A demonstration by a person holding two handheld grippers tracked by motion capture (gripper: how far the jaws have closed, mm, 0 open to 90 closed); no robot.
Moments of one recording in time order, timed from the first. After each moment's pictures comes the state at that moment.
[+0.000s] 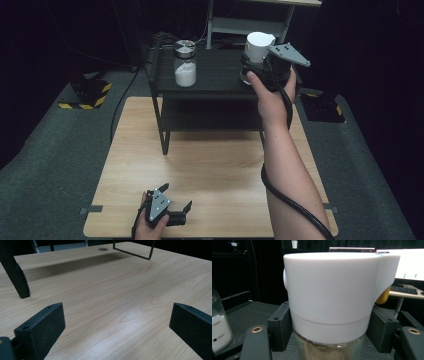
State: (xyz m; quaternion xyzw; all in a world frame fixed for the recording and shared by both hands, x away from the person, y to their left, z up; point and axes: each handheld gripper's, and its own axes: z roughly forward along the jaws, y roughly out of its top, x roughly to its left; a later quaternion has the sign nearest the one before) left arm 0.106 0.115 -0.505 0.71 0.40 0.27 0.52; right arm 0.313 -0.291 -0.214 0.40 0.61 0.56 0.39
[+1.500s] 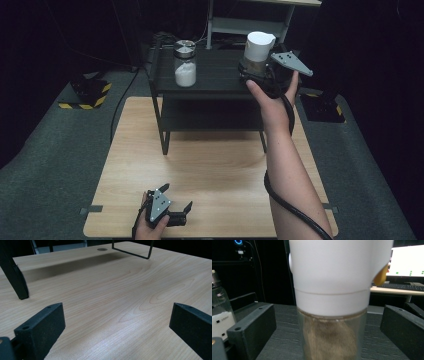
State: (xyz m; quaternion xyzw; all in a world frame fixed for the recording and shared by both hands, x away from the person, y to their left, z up) left arm 0.105 0.114 -0.505 0.71 0.40 0.27 0.51; right arm 0.307 -0.302 -0.234 0.40 0.60 0.58 0.38
